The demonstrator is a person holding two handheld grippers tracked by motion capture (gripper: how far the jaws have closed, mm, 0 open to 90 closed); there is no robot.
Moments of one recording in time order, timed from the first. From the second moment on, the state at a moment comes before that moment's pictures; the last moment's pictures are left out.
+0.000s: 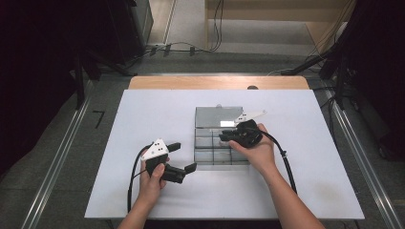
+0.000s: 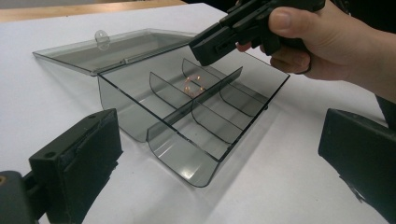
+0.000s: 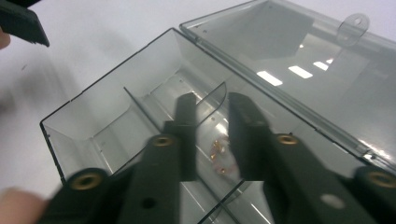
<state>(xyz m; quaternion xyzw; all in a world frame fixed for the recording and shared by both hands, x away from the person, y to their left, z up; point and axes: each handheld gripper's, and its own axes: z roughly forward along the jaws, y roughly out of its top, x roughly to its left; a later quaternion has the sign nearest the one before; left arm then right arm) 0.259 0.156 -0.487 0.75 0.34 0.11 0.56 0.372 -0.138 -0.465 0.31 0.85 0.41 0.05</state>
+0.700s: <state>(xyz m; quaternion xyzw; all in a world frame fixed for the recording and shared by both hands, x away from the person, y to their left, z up) 0.268 0.148 -0.479 0.74 0.33 0.11 0.57 0.371 -0.163 -0.454 0.33 0.83 0.44 0.08</state>
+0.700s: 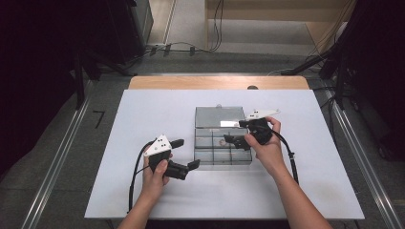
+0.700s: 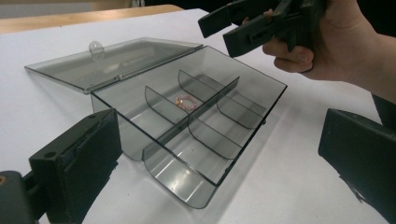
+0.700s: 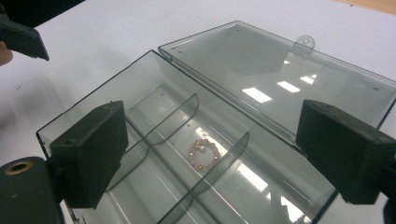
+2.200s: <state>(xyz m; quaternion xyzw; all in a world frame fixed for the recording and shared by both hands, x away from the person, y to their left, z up) 0.362 0.130 -0.457 0.75 0.36 0.12 0.55 0.402 -0.206 -0.453 0.39 0.80 0.46 0.09</state>
